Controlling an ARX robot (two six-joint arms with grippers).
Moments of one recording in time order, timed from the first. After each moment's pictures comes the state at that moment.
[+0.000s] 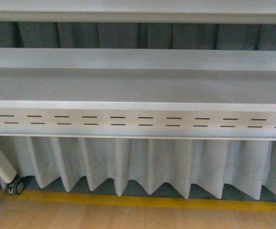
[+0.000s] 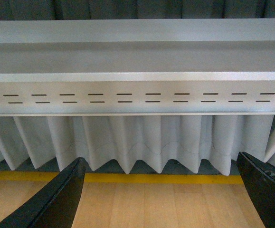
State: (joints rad) left arm 0.00 0.01 0.01 0.00 0.00 0.00; right arm 0.00 0.00 0.01 0.00 0.00 -0.01
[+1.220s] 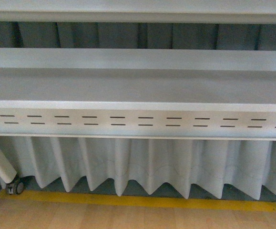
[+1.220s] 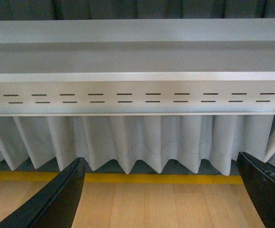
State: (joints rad) left arm 0.00 0.01 0.01 0.00 0.00 0.00; right arm 0.00 0.00 0.01 0.00 0.00 -0.01
